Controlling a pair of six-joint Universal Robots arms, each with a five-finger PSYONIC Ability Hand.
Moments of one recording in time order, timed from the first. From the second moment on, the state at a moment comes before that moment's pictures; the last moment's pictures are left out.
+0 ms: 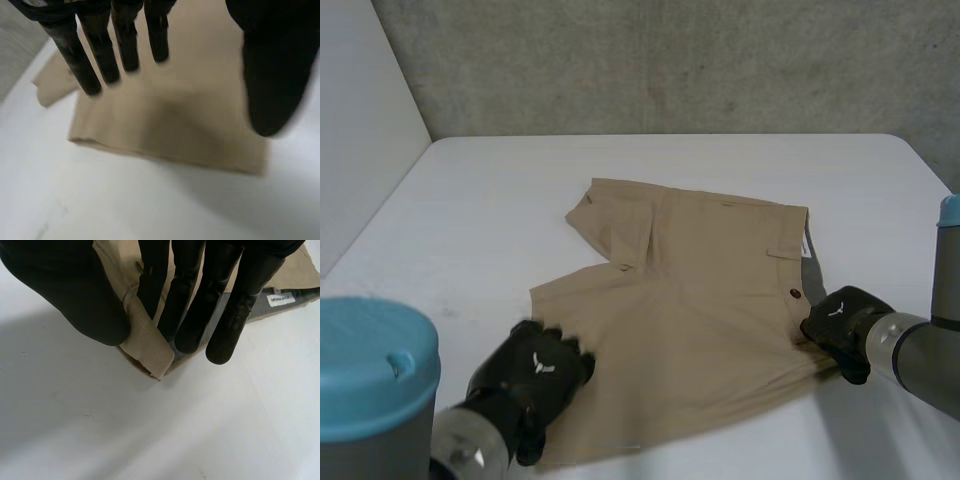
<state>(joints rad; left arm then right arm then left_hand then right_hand) 3.95 -1.68 -1.82 2.90 -1.74 3.64 1.82 -1.20 1.67 0.30 1.48 2.25 0.36 0.42 0.43 0.43 0.25 0.99 1.18 1.19 1.20 0.99</state>
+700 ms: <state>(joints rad) 4.17 -2.67 -0.52 3.16 -1.25 3.79 1.82 -1.21 1.79 0.11 1.45 2.27 0.23 0.23 0.24 0.18 0.05 0.99 1.18 1.19 1.20 0.99</state>
